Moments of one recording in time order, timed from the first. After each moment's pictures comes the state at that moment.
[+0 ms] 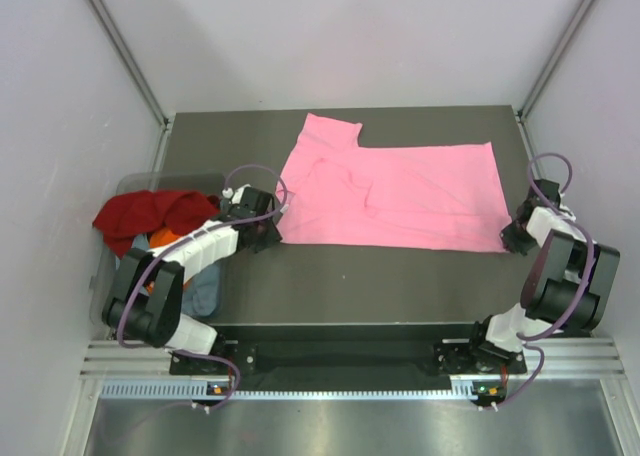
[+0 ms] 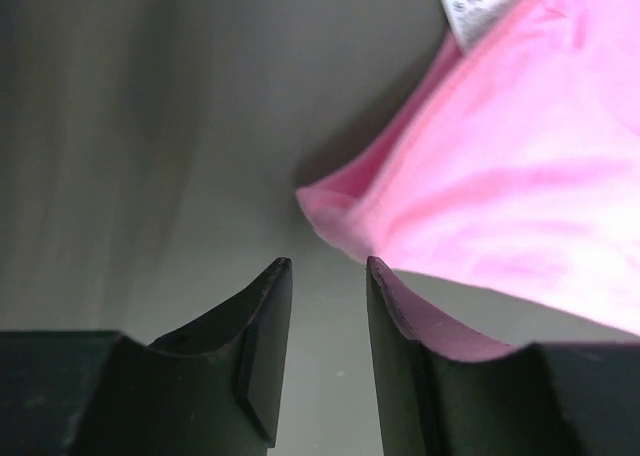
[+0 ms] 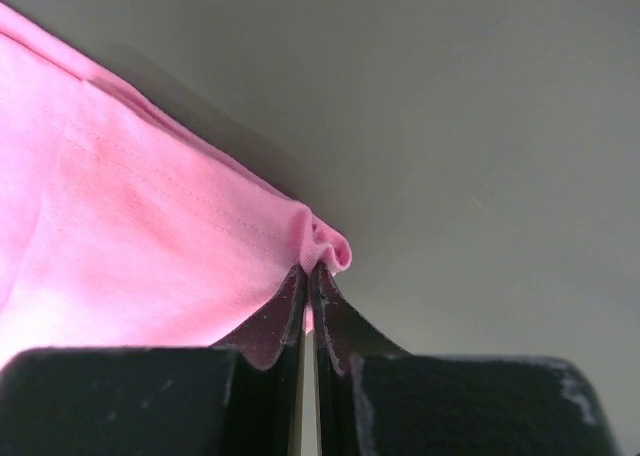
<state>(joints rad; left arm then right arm) -0.38 1.44 0.76 -0.32 -0.13 -0.82 -0.40 1.53 0.83 -0.46 0.18 0.58</state>
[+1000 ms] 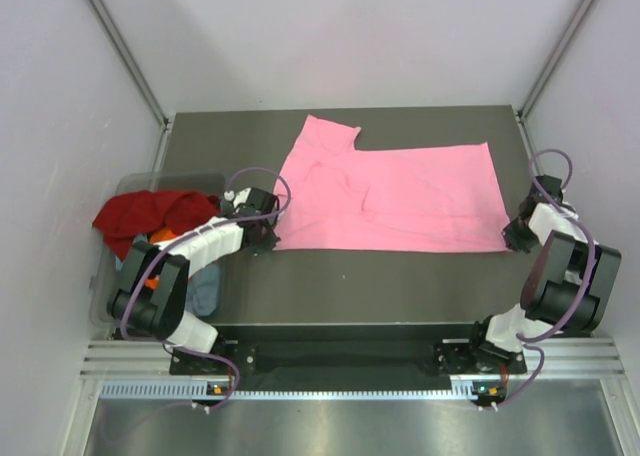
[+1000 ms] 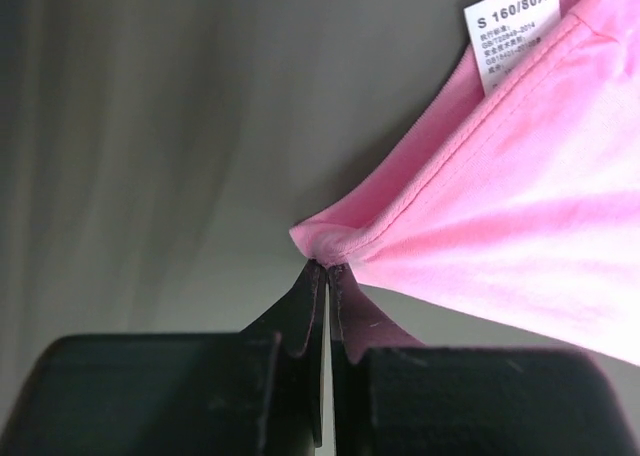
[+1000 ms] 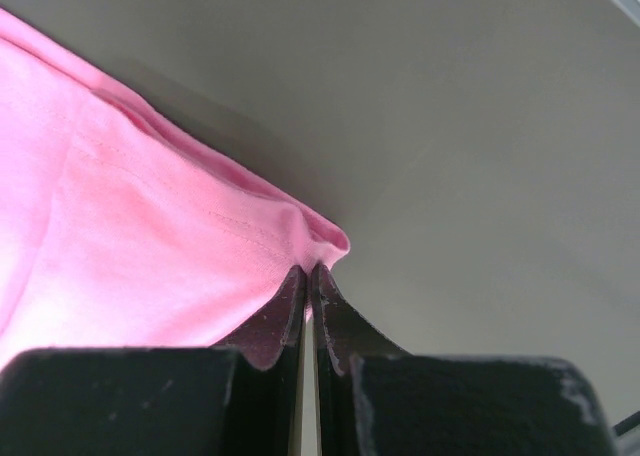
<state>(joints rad) -0.40 1.51 0.80 -0.40 -0.22 -0.84 -0.40 1.53 0.87 -0.52 0.19 0.55</state>
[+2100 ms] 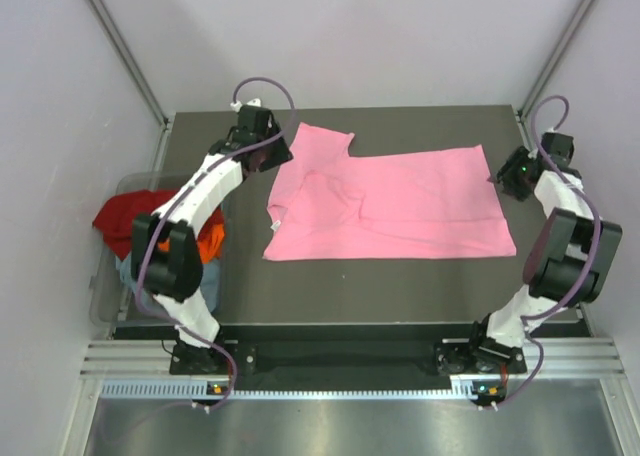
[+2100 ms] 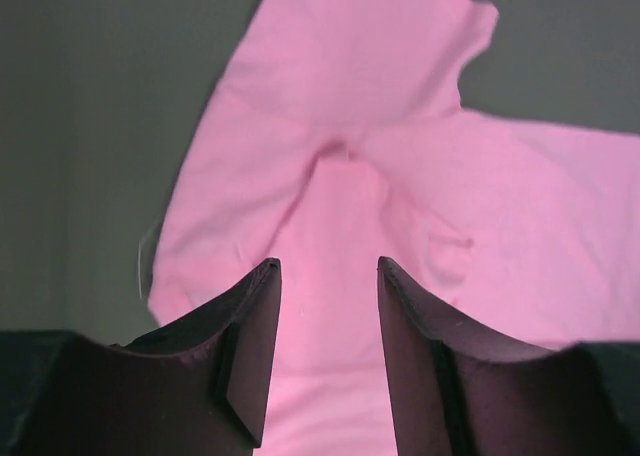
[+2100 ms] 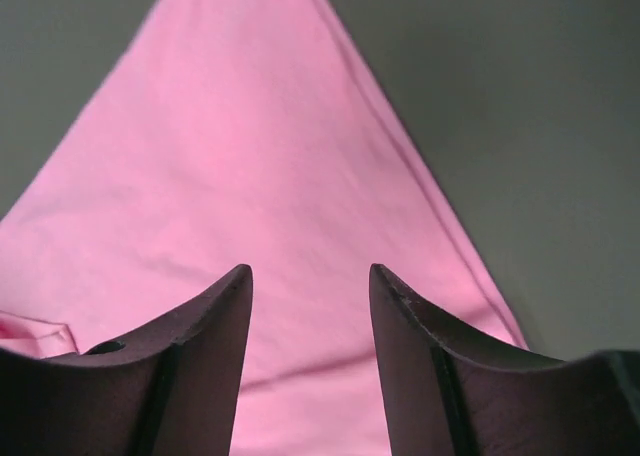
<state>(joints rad) -0.32 1.70 1.45 -0.43 -0.06 -0.60 -0.36 1.65 1.17 -0.38 -0.21 0.41</state>
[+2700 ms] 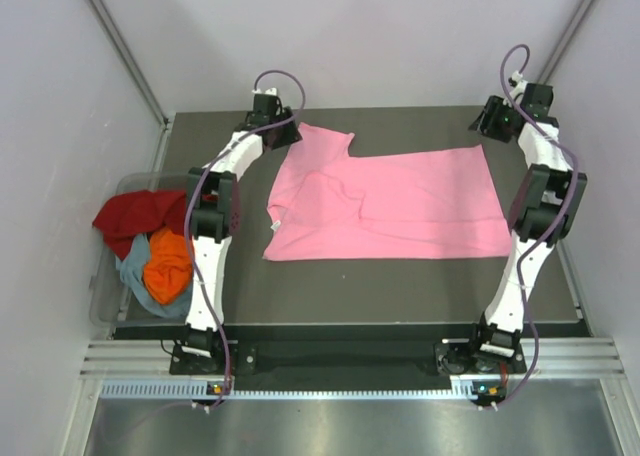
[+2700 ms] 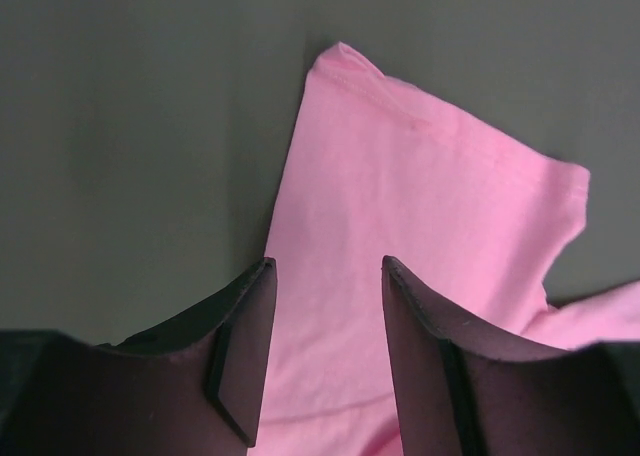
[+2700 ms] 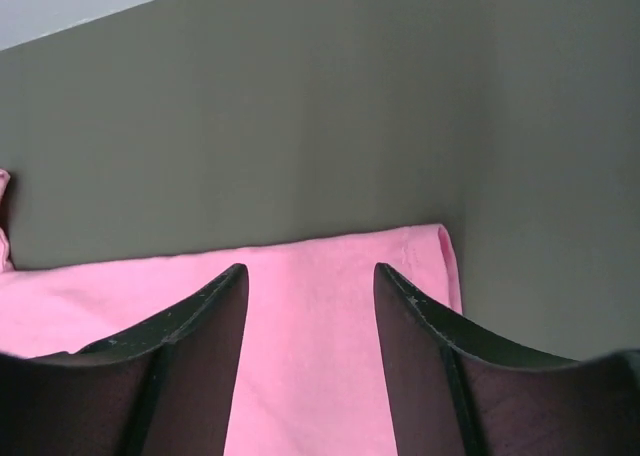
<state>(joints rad) -0.20 2.41 2.06 -0.30 0.11 -0.45 -0.26 2.25 1.96 -0.40 -0.42 0.14</state>
